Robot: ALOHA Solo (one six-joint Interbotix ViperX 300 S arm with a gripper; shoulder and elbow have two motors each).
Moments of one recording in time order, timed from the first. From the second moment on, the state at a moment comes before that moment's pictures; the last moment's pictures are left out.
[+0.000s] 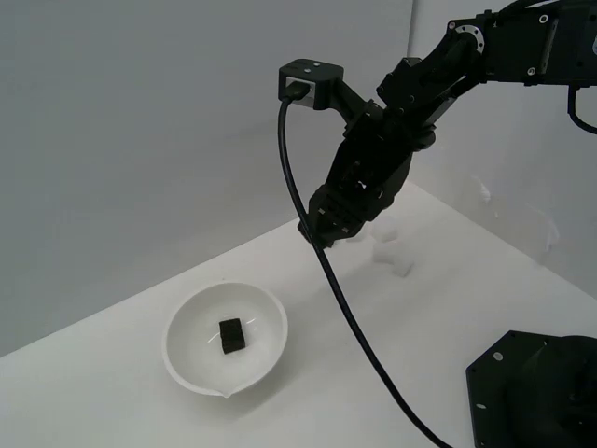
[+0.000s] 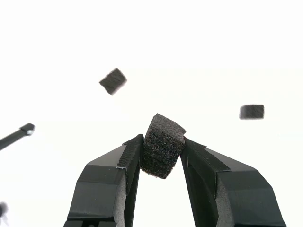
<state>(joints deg) -15.1 117.4 117.1 130.5 130.5 -18.5 50.2 19.8</state>
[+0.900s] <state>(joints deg) -32.1 105.6 105.2 122.9 123.1 -23.1 43.5 15.3</state>
